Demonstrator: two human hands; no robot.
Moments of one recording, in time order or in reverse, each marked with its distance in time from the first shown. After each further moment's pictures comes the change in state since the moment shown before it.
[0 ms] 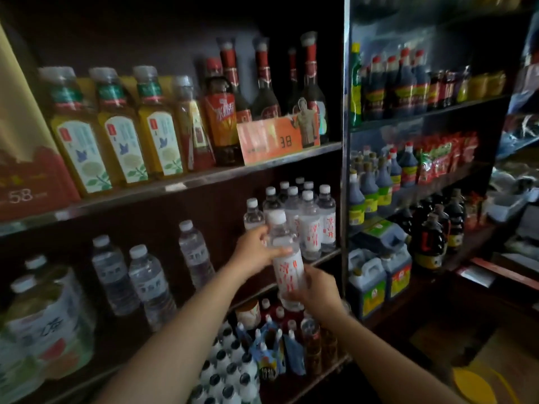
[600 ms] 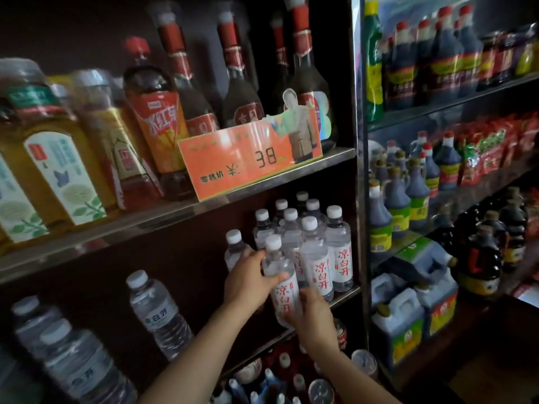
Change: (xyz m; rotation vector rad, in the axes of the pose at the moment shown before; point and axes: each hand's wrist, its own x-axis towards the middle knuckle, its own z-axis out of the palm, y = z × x) left_hand 0.146 -0.046 0.039 0.607 0.177 -0.004; right_hand 0.161 0.063 0.039 0.006 0.088 0.005
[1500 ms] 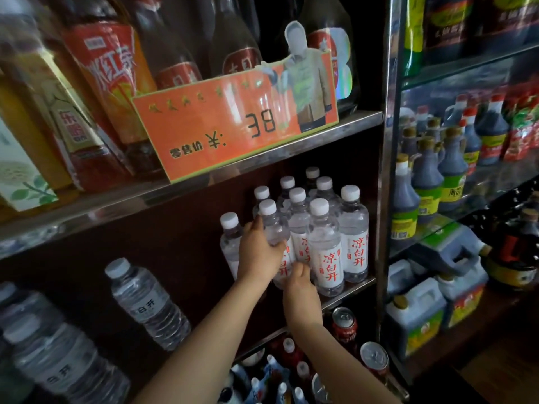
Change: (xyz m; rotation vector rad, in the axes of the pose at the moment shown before) left_hand 0.049 0.007 0.034 -0.112 0.192 -0.100; right_hand 0.049 0.002 0.048 -0.381 0.022 -0.119
